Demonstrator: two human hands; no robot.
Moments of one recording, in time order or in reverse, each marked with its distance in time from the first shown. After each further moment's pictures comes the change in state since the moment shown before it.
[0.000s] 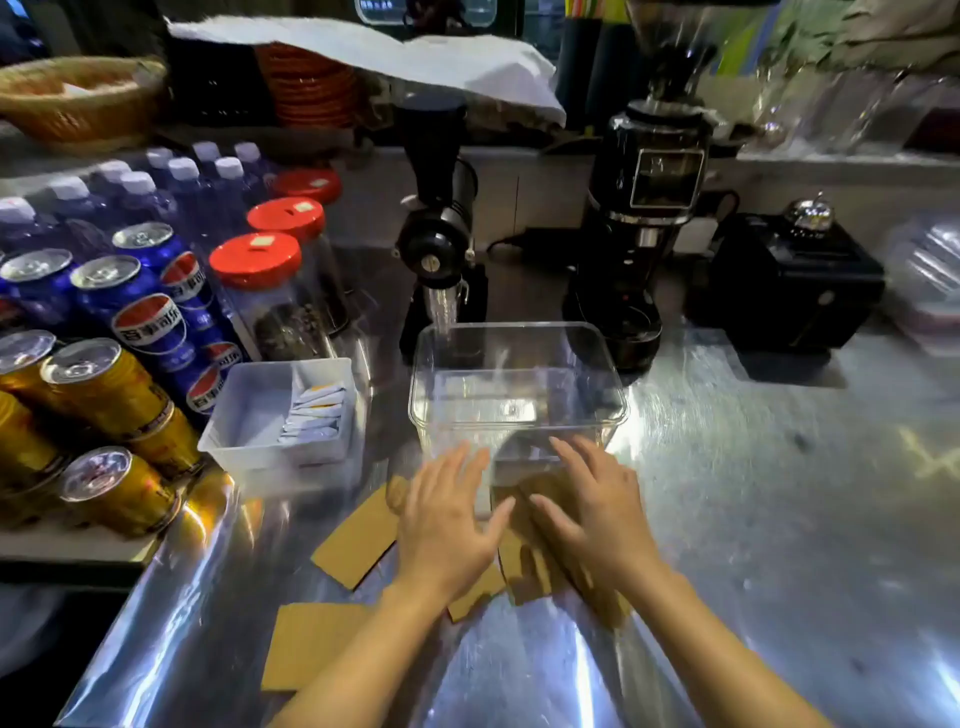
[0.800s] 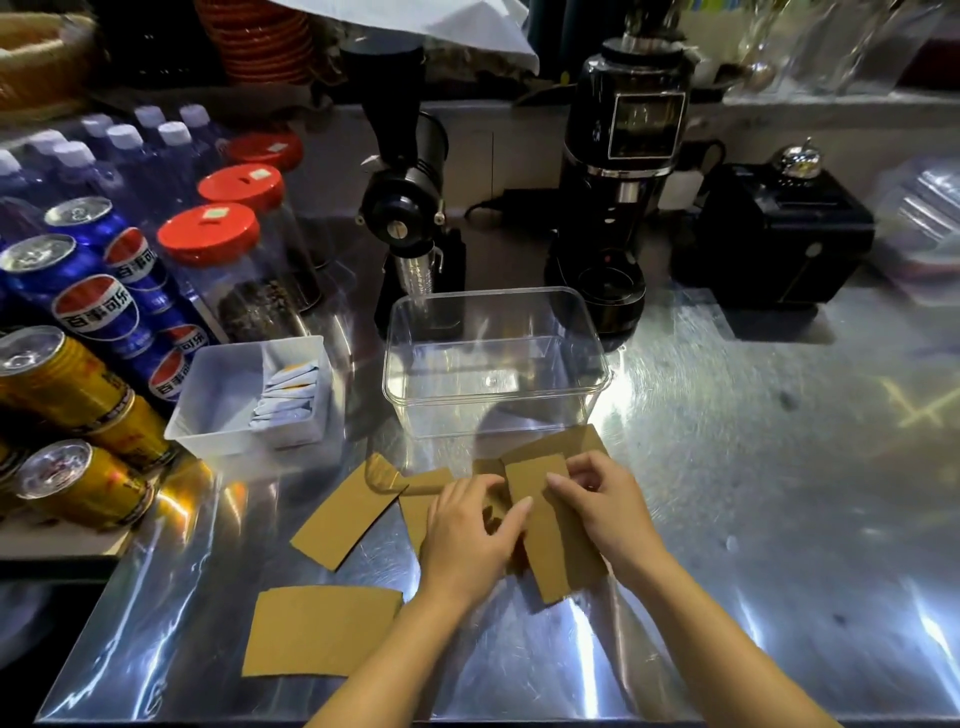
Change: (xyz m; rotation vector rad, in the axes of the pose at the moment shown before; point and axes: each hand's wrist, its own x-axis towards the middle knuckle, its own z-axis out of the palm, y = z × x) left_hand -0.020 0.026 0.026 -0.360 -0.119 -0.174; right_hand -0.013 0.008 -0.003 0.775 -0.019 0.529
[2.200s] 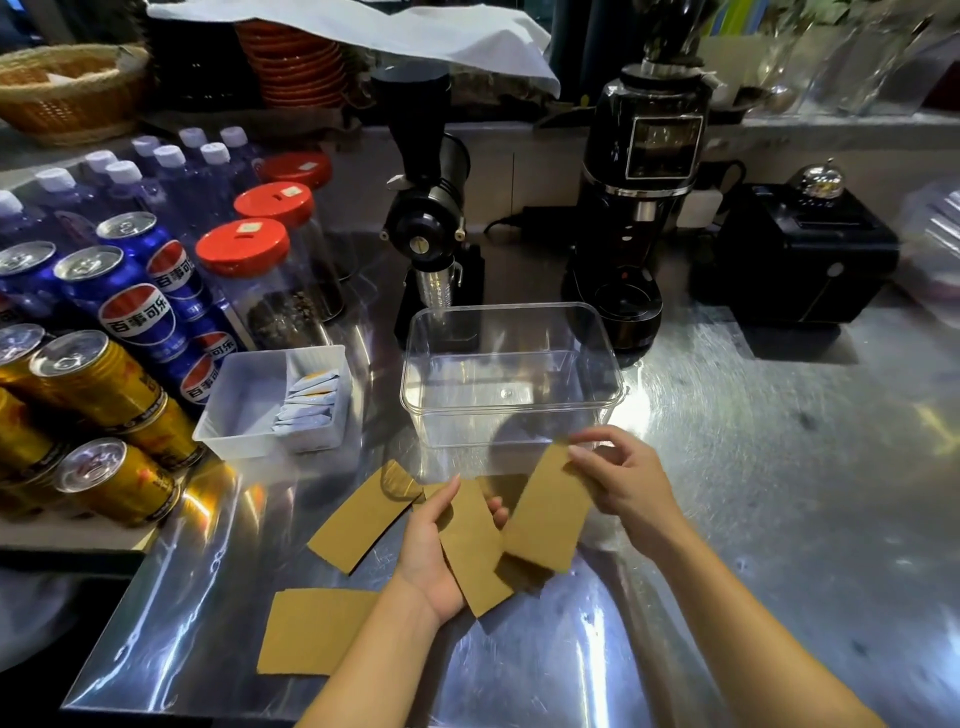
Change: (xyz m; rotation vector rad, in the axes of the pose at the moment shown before) left_hand 0.010 -0.014 -0.024 -1.520 -0.271 -0.781; right_hand 0.029 -0.012 -0.014 0.265 -0.110 -0.076
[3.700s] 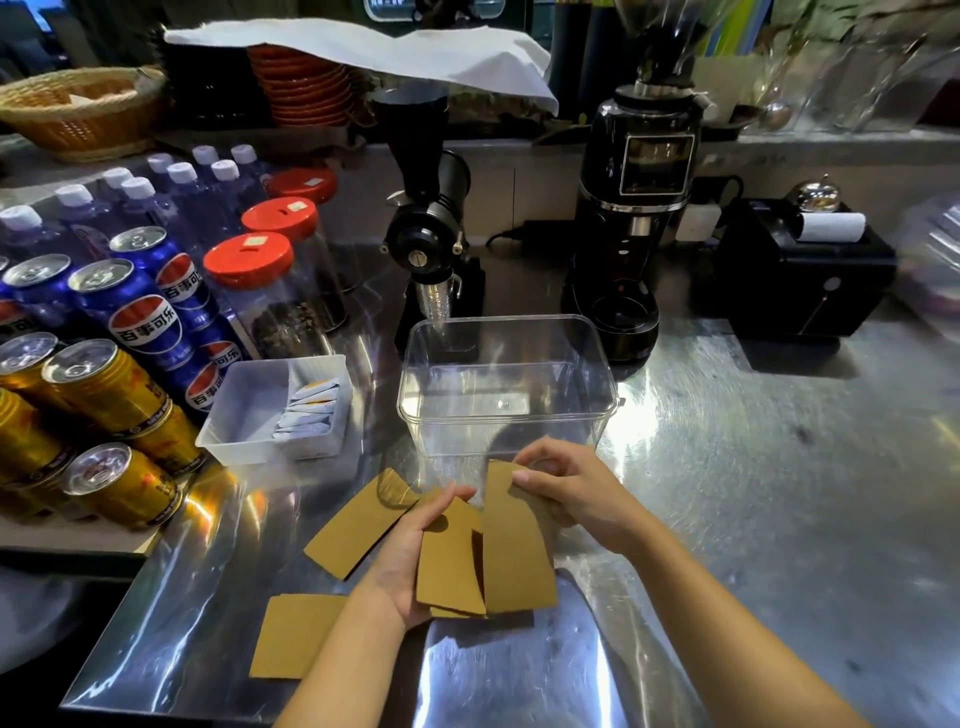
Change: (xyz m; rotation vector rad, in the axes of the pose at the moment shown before) left_hand -0.011 0.016 -0.004 0.233 -0.029 -0.025; right_hand 0.003 -0.021 0.018 -0.148 -0.444 -0.015
